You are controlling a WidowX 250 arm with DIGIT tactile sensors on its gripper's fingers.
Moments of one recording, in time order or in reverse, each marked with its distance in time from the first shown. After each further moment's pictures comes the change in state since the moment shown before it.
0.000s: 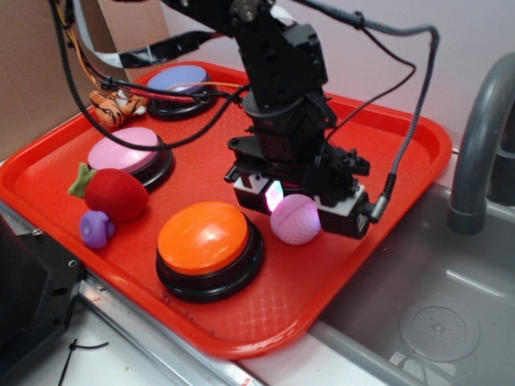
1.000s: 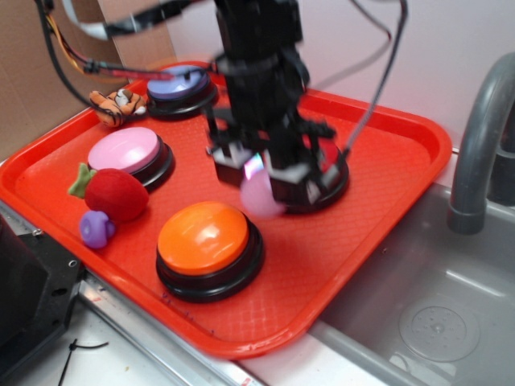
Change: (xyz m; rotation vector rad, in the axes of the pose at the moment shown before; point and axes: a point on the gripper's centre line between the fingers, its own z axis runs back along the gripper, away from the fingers) arm 0.009 0.031 0.056 0.013 0.124 -0.055
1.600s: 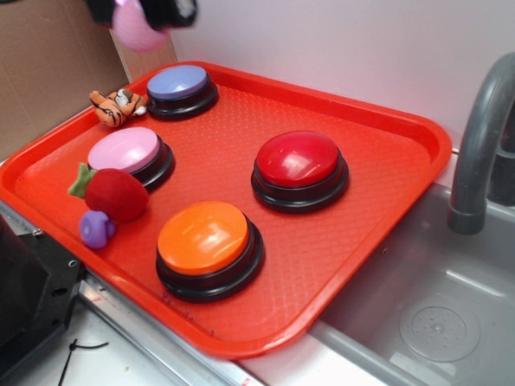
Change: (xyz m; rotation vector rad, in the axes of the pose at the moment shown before) arm -0.006 0.088 0.112 -0.003 -0.153 0.162
